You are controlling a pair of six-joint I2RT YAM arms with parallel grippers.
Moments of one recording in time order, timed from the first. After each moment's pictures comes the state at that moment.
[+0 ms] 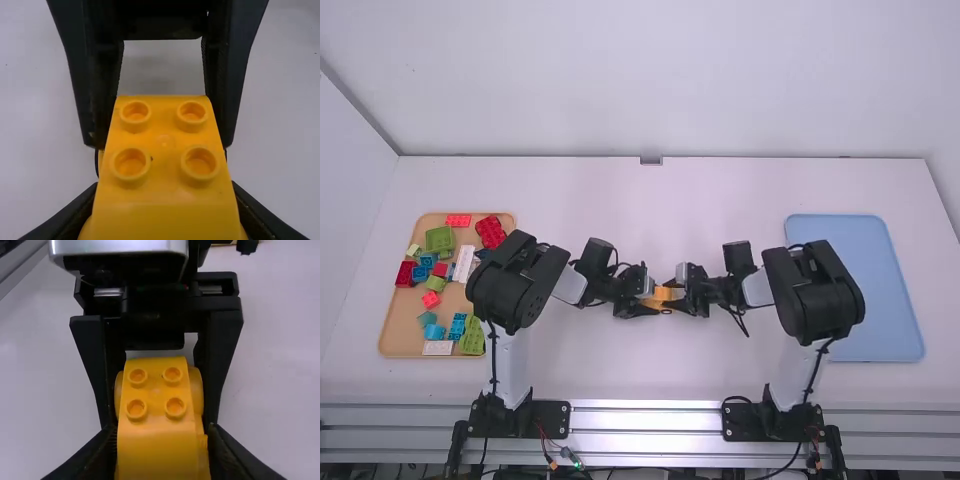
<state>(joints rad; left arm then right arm) -0.36 2.07 0.71 0.43 0.98 0.86 0.21 1.98 0.59 0.35 -1.16 -0.97</state>
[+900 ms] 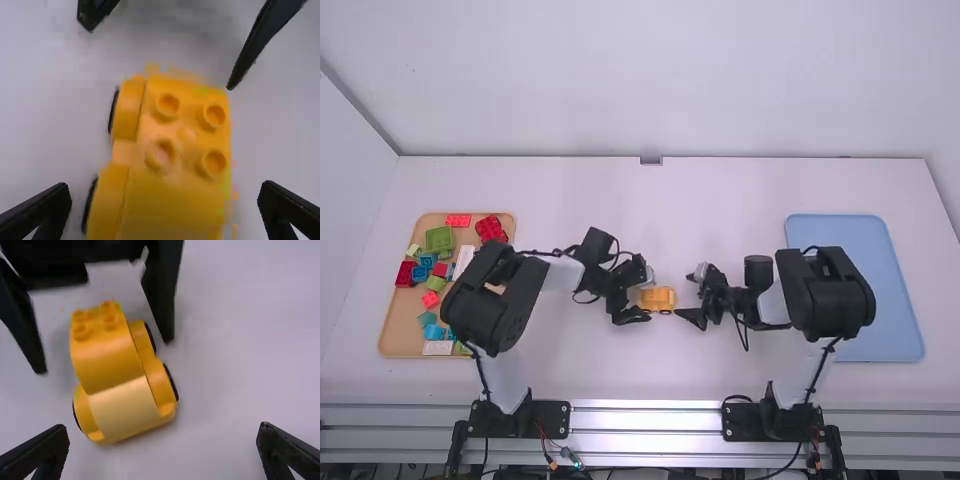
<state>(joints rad) -0.36 1.89 0.81 -0.12 0.79 0.81 0.10 1.98 0.41 0.66 -1.04 -0.68</state>
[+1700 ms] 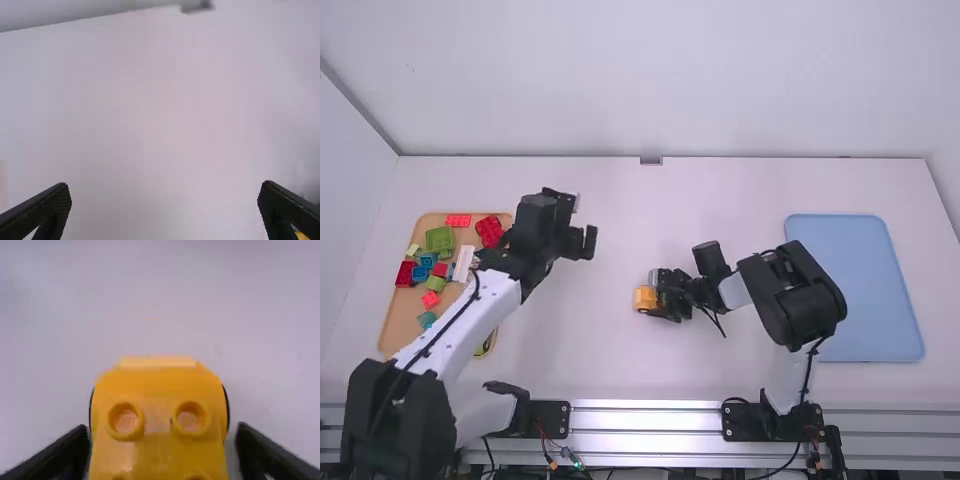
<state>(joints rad) -0.20 1.27 0.81 -0.23 0.00 -0.04 0.40 1.98 0.64 0.34 -0.86 -0.89</state>
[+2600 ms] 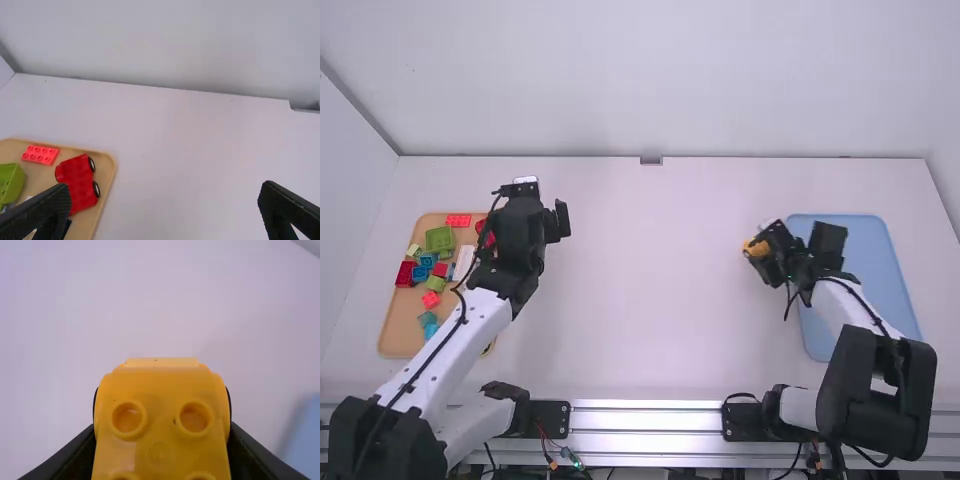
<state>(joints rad) -0.20 1.15 0.75 -0.06 -0.42 -0.14 -0.24 1.44 0.66 -0.13 -0.50 -0.75</state>
